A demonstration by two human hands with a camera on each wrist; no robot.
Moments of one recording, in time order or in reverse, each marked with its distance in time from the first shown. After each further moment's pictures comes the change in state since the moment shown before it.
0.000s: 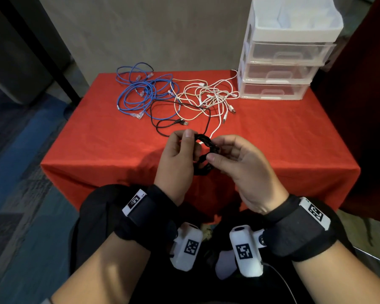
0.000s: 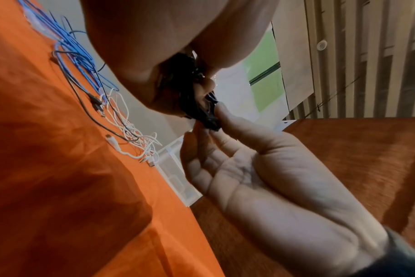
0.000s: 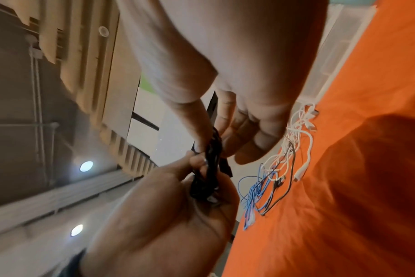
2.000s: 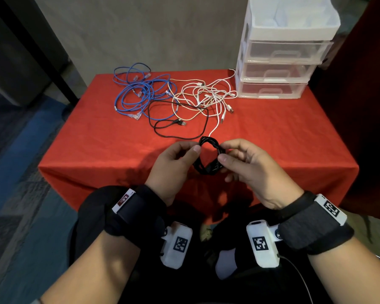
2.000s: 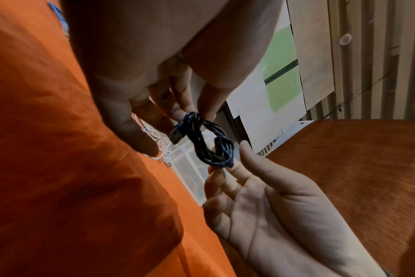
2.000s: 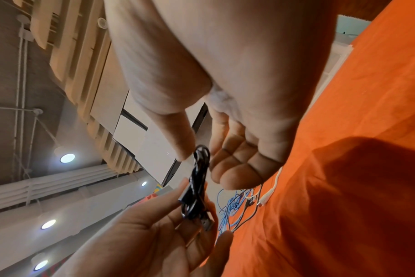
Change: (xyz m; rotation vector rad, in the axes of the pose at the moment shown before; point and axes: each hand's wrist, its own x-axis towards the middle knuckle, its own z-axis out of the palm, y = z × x) left_hand 0.010 -0.016 -0.022 0.079 -0.155 -0.213; right_hand 0.009 0.004 -0.034 -0.117 -0.085 0.108
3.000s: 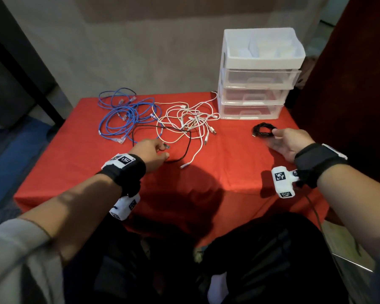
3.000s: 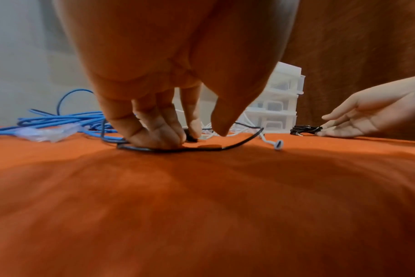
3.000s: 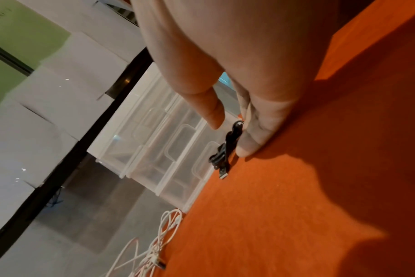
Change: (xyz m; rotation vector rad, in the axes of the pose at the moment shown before) left_hand 0.152 0.004 -0.049 1.222 0.012 0.143; right_hand 0.132 -0.031 -0.187 0.127 0.668 0.256
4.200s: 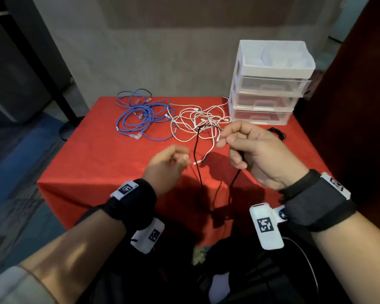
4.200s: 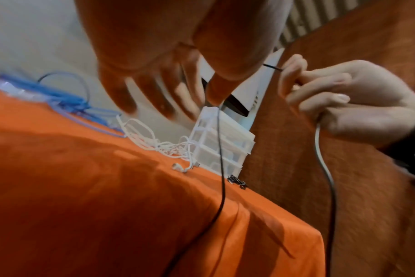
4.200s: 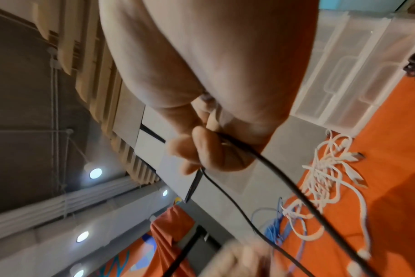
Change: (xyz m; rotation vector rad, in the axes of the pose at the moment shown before) left_hand -0.100 0.027 0.001 -0.686 0.151 0.189; right_hand -0.210 0.006 0.074 -0.063 -0.805 -0.362
